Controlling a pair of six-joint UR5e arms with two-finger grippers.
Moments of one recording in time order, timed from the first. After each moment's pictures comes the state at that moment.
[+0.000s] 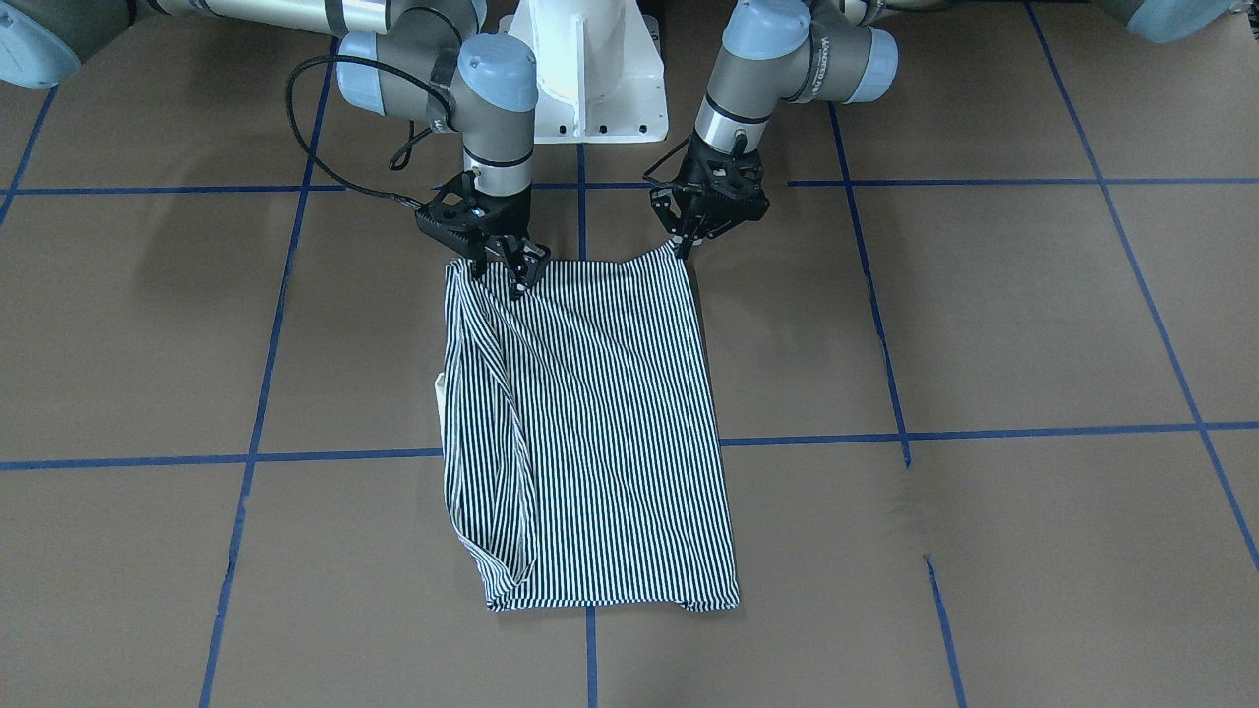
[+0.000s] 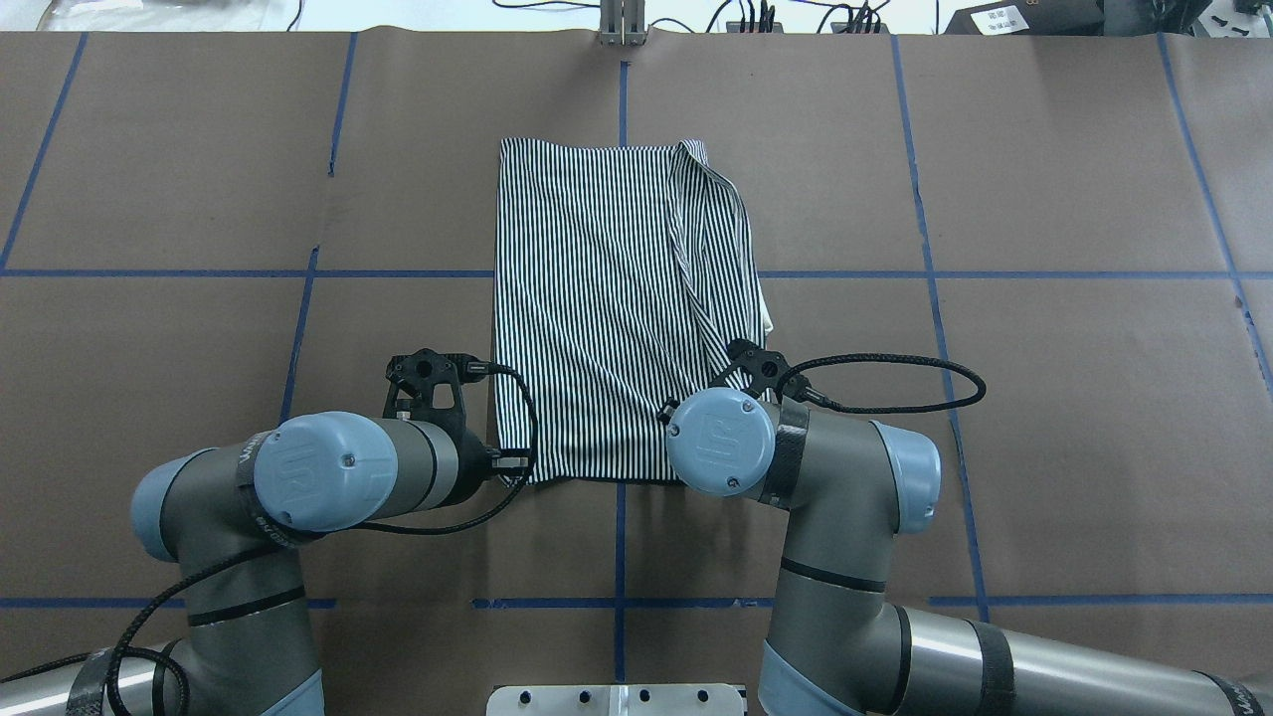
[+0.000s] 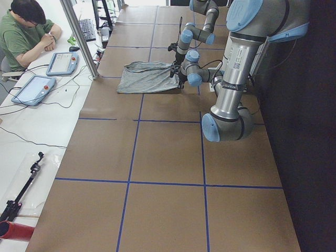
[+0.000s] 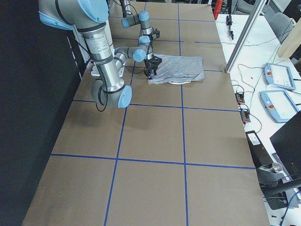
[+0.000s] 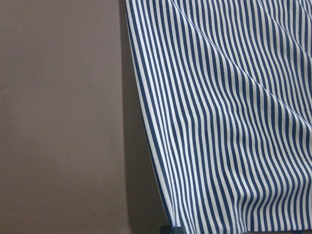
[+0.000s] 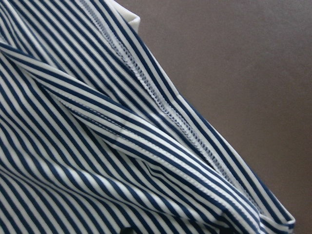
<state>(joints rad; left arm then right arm) -0.34 -1.96 -1.85 -1.93 -1.61 -1.35 0.33 -0.98 1.70 -1.62 1.55 1.96</state>
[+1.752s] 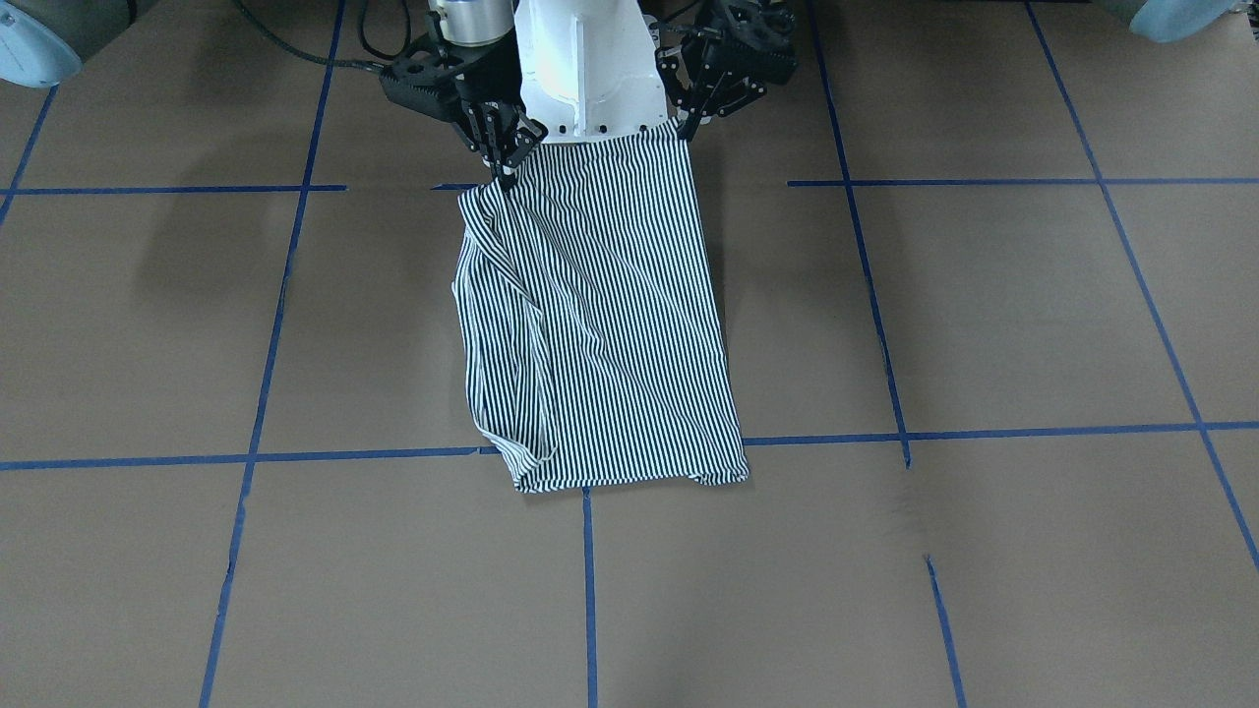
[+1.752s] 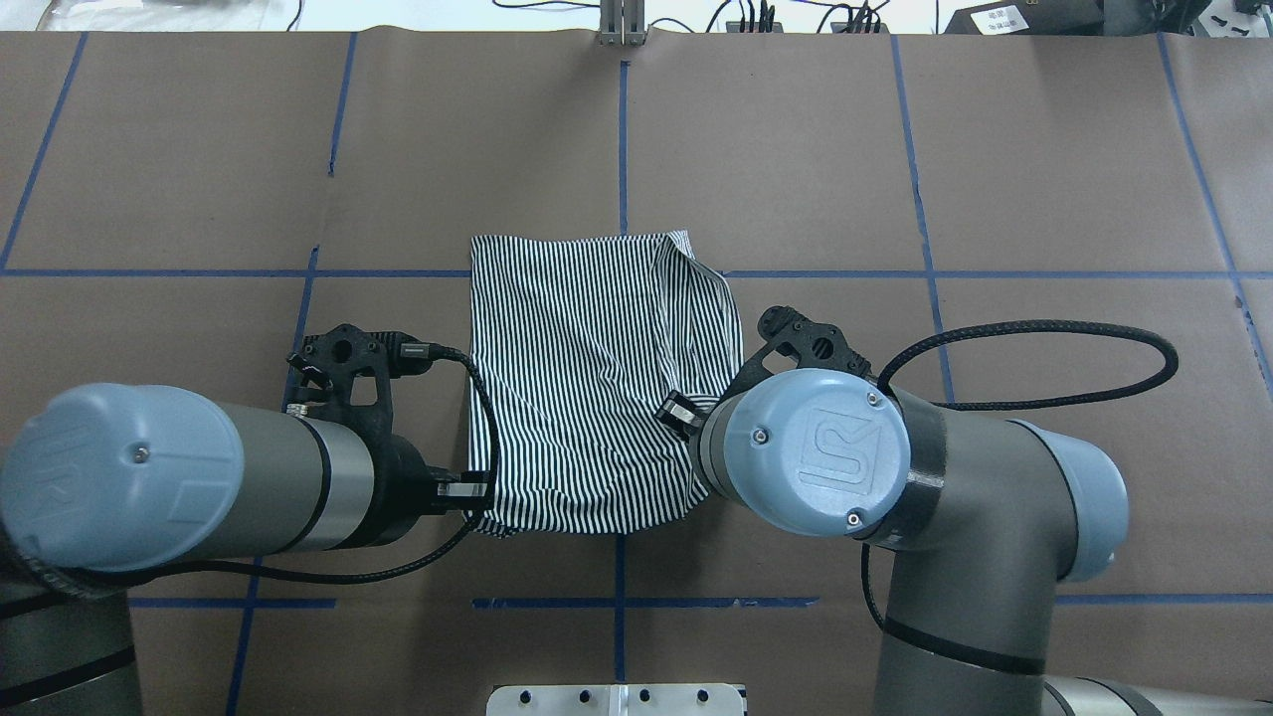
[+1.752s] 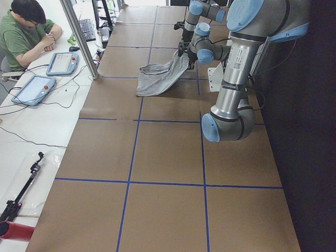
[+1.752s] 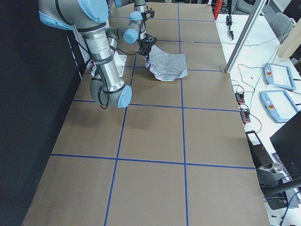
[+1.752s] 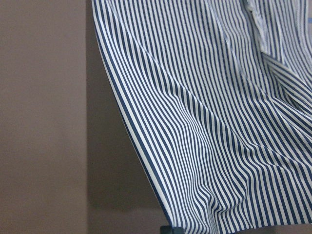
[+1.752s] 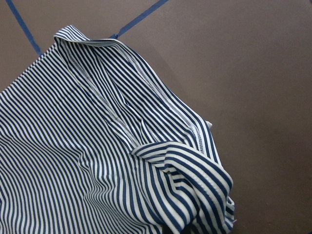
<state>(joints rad) -0.35 -1.96 -2.30 -1.51 -1.73 -1.34 0.32 -0.98 2.13 -1.88 1.57 1.97</state>
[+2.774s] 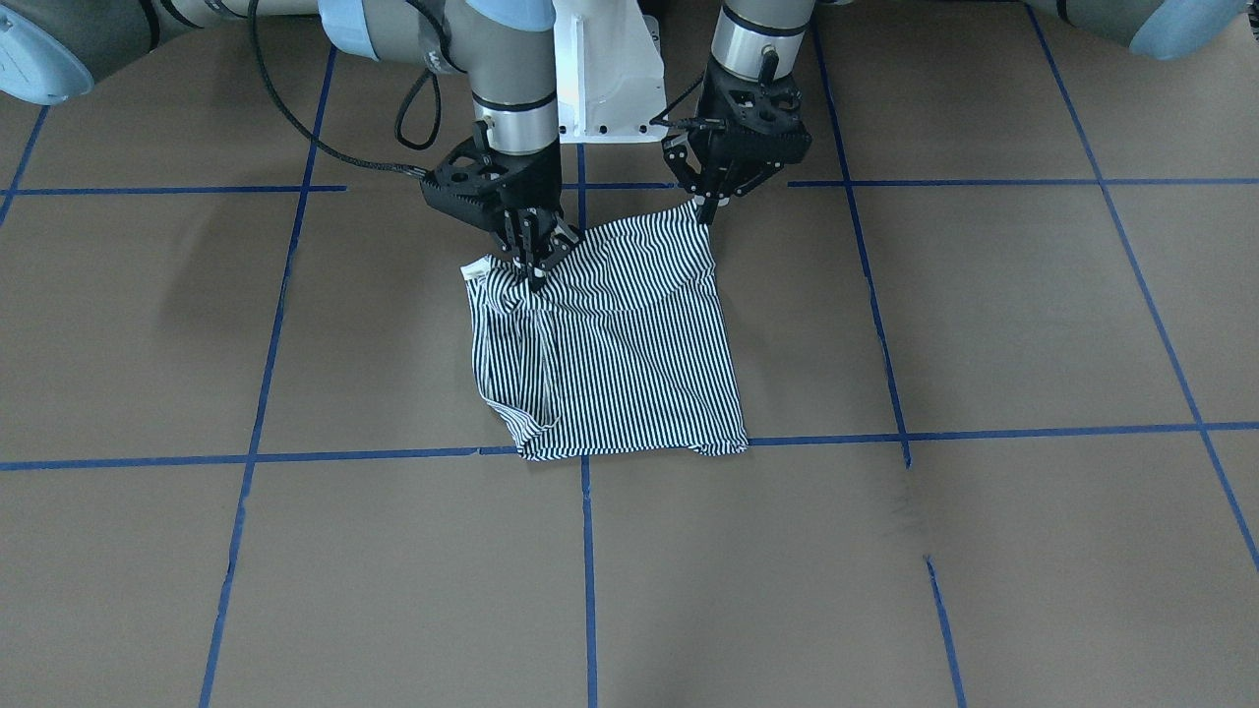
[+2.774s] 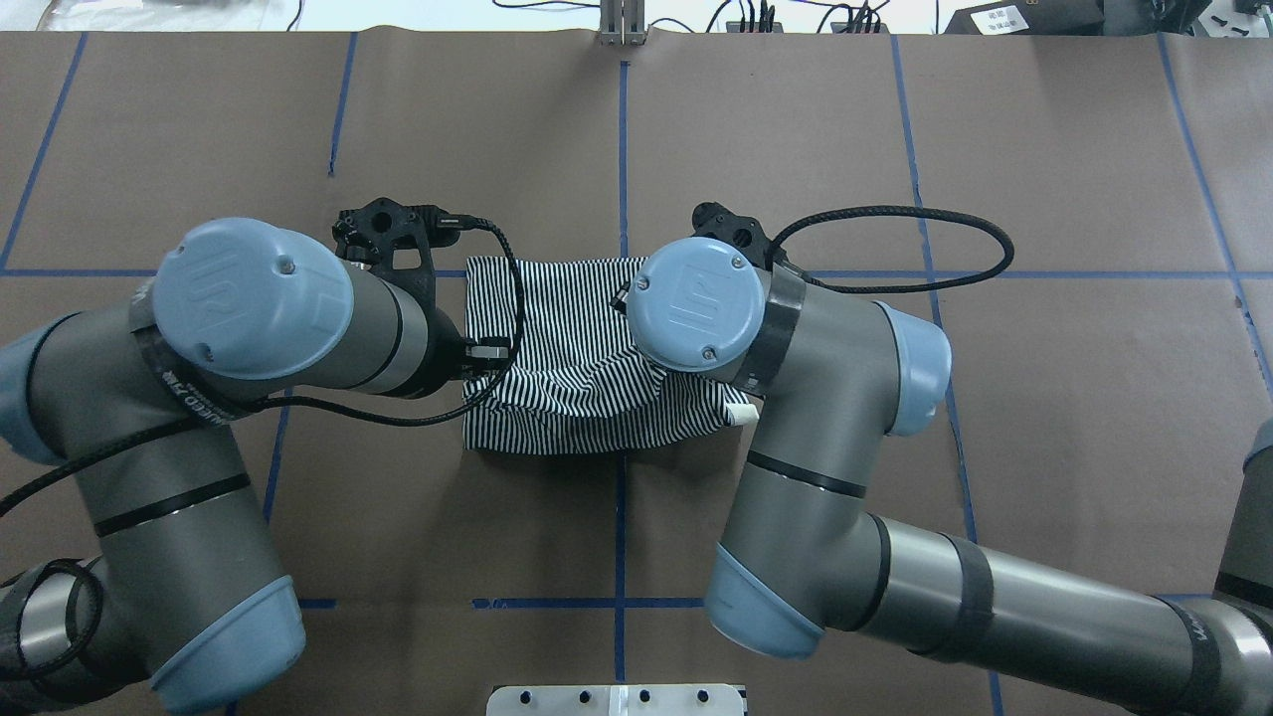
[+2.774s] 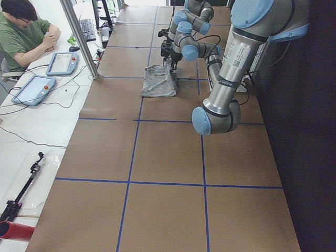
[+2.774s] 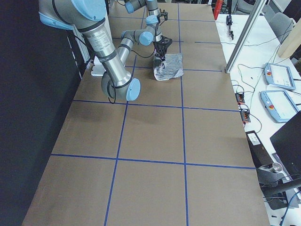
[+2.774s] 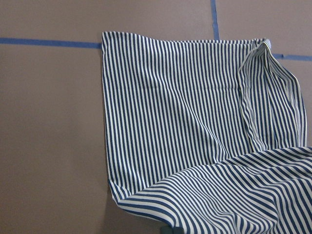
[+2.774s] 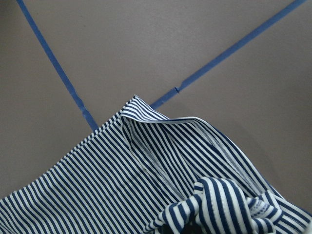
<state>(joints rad) -0.53 -2.11 -2.03 -1.51 -1.74 -1.26 0.47 -0.80 1.71 -1.66 1.57 1.87</state>
